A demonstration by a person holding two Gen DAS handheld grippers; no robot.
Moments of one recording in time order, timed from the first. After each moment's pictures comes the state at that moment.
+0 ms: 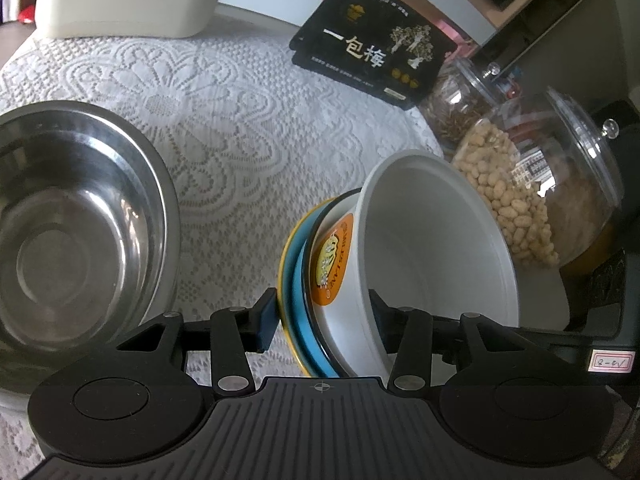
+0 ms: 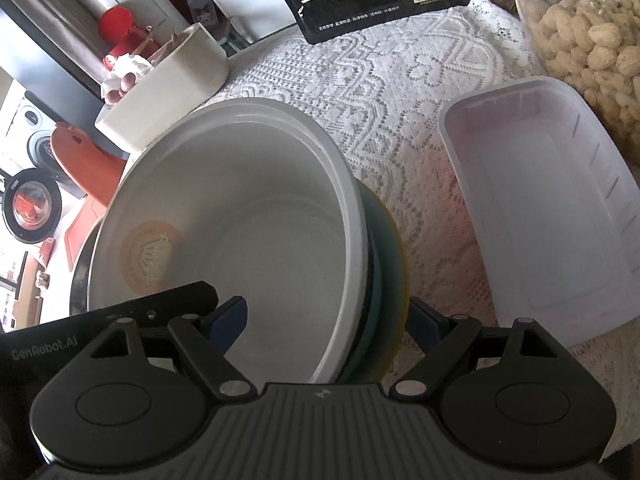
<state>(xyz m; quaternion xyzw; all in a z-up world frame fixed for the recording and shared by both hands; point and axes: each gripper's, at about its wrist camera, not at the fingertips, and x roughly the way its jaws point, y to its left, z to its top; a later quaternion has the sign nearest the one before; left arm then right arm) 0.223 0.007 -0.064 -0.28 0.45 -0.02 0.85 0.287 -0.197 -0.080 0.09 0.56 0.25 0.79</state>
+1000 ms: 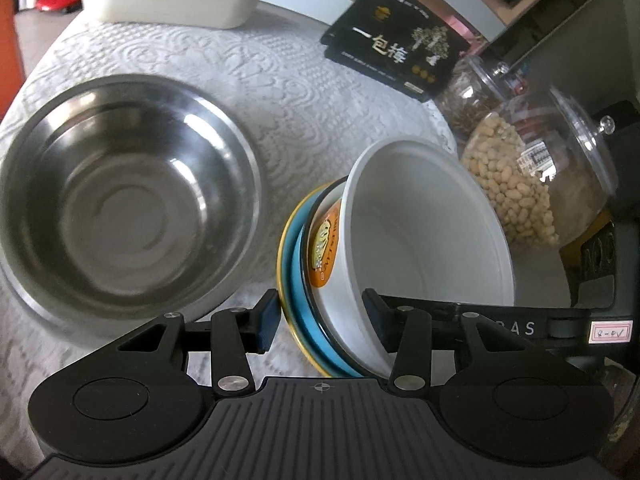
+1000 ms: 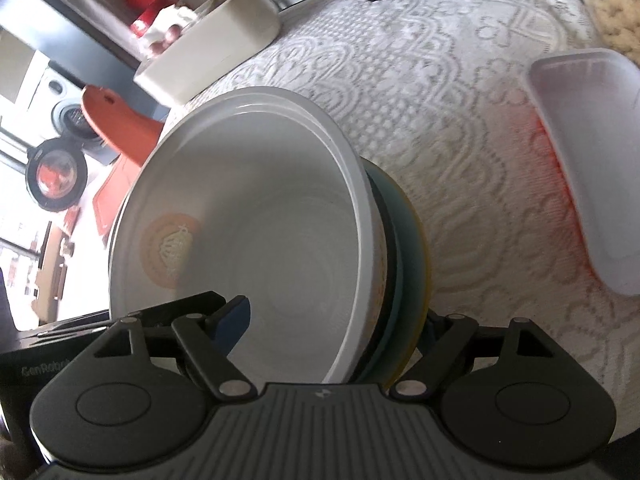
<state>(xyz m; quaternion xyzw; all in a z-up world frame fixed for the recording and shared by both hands) 0.169 0.040 -0.055 -0.28 0.46 -0.01 0.84 0.256 -0.154 -0.077 0.09 0.58 0.30 0.75</state>
